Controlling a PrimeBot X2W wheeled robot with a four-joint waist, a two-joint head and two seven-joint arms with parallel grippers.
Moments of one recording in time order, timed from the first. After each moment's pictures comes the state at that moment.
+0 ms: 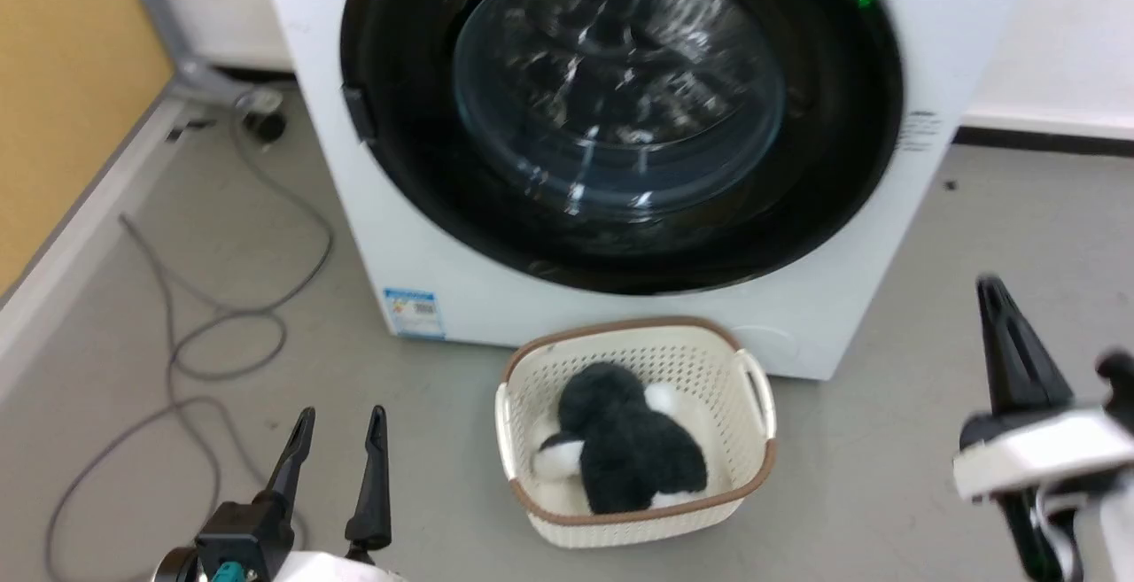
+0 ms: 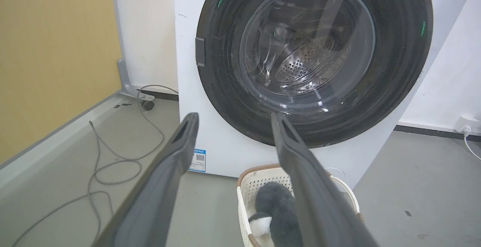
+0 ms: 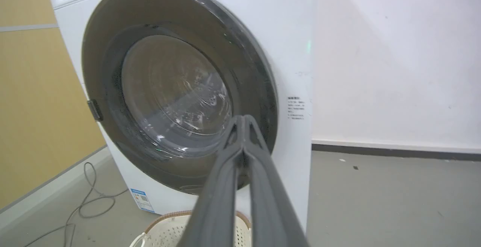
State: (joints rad) left arm 0.05 0.05 -0.01 0.09 -0.16 -0.07 -0.26; right arm -0.23 -0.22 -0.02 0.28 0.32 0.13 -0.26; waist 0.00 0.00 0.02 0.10
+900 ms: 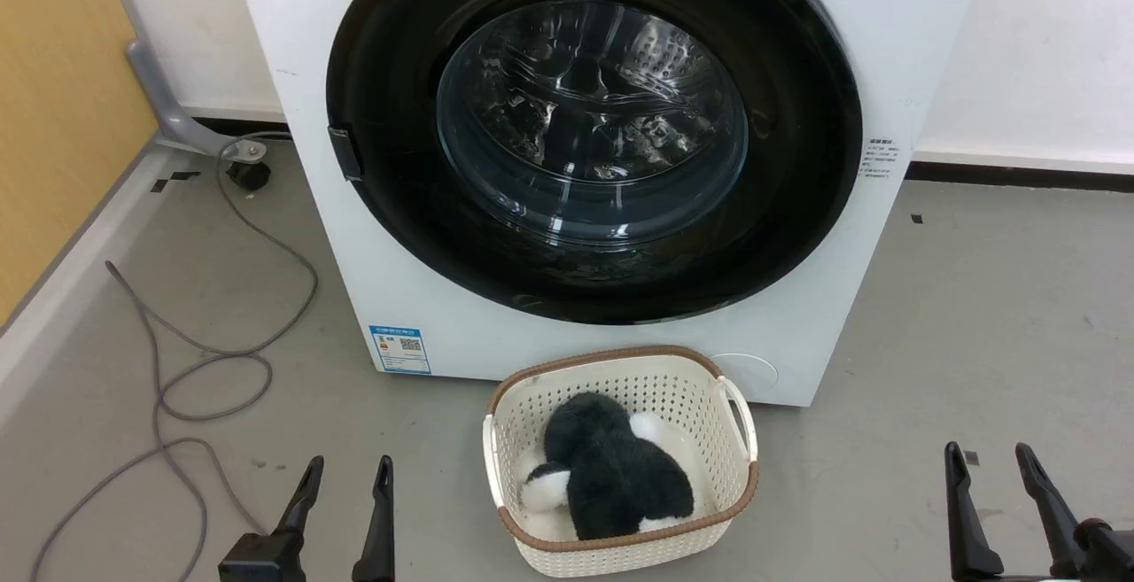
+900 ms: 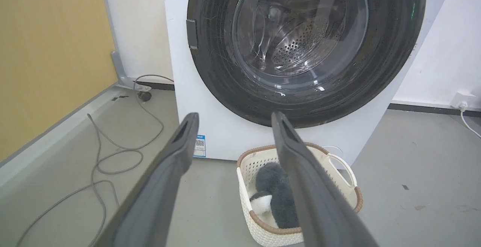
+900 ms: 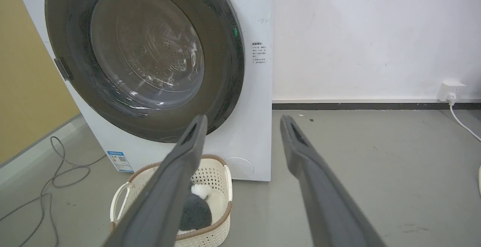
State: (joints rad) left arm 0.09 0.07 -0.03 0.17 -0.13 -0.05 -0.26; right arm 0.14 -0.06 -0.14 0.05 0.13 0.13 -0.20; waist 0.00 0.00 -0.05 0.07
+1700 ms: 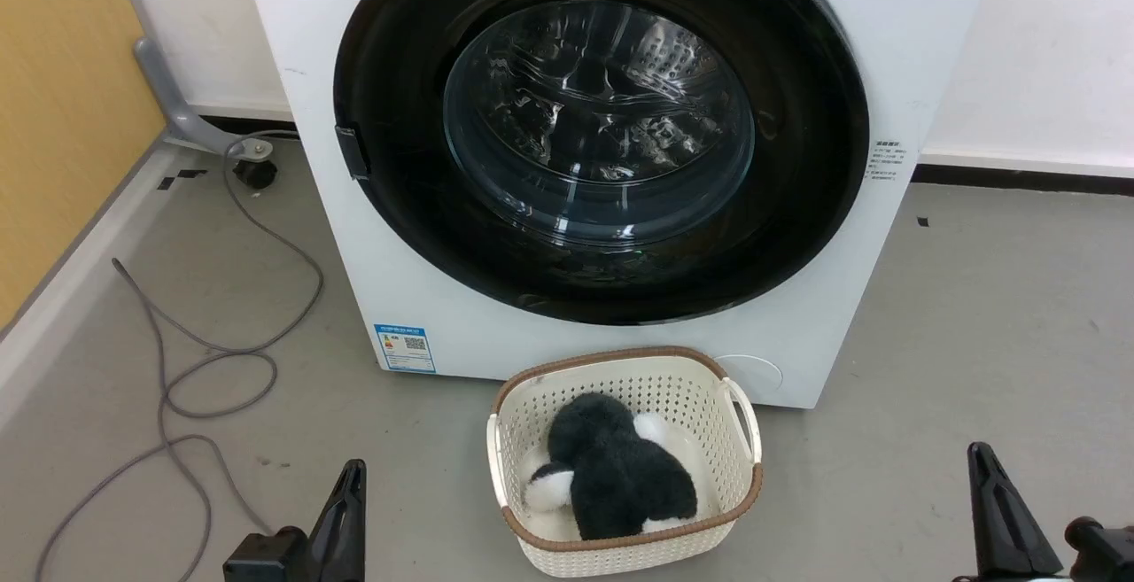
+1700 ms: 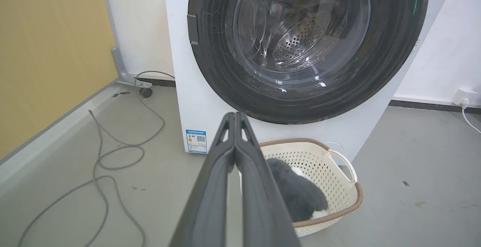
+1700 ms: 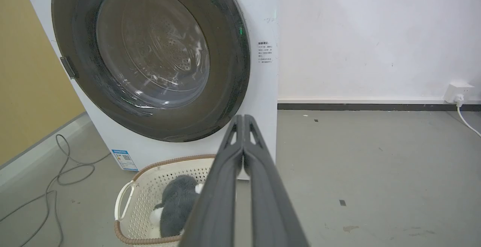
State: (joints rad) left arm 0.09 0.07 -0.03 0.17 -0.13 -0.05 -0.25; right arm 0.13 -0.06 -0.13 0.06 0.13 0.13 -0.21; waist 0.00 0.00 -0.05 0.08
